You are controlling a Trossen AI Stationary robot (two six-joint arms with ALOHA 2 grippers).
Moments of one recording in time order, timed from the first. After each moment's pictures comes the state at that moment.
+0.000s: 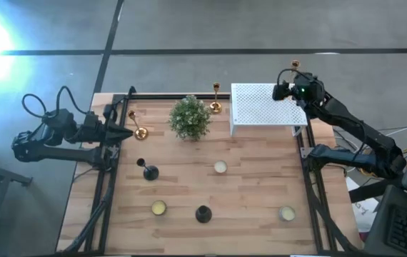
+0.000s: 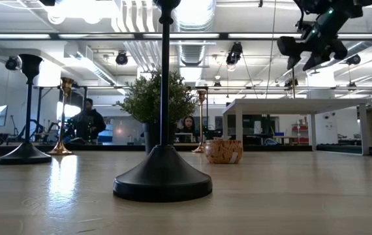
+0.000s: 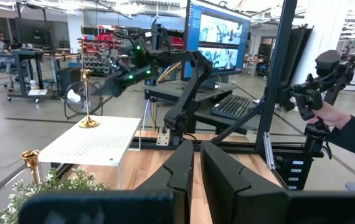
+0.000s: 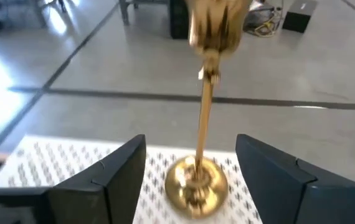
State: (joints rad) left arm 0.00 0.39 0.78 -0.40 0.00 -0.06; right arm -0.78 0.90 0.84 -0.47 0.57 0.36
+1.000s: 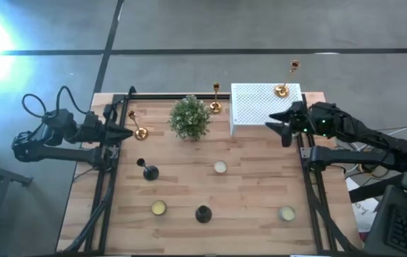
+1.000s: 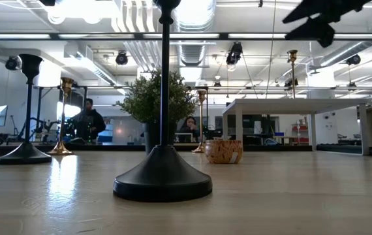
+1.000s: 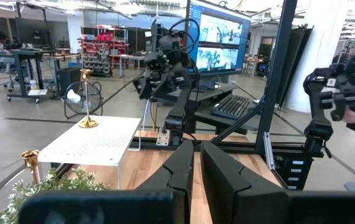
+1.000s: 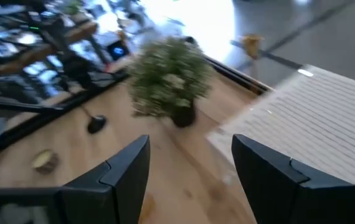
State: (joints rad) left arm 0.00 0.39 0.78 -0.40 0.00 -0.06; right arm -0.27 0.62 0.76 -0.49 0.07 0.38
